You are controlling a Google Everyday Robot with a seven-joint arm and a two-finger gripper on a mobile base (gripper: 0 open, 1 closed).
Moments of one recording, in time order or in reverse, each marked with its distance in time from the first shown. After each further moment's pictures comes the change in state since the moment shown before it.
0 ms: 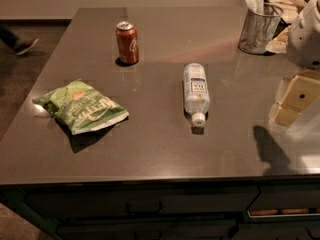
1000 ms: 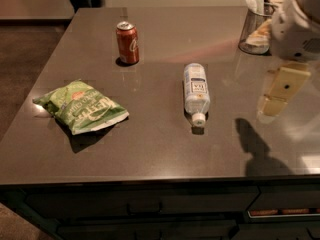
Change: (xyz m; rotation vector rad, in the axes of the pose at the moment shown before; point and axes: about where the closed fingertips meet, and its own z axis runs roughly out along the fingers) arm -0.024 -0.014 0.007 -0.006 -0.021 -0.117
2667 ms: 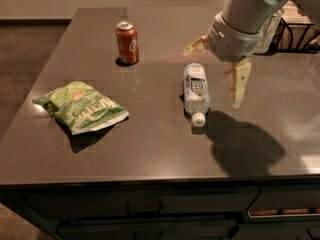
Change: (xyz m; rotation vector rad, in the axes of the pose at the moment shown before) arm -0.057 -0.057 0.094 -0.130 -0.077 -0.679
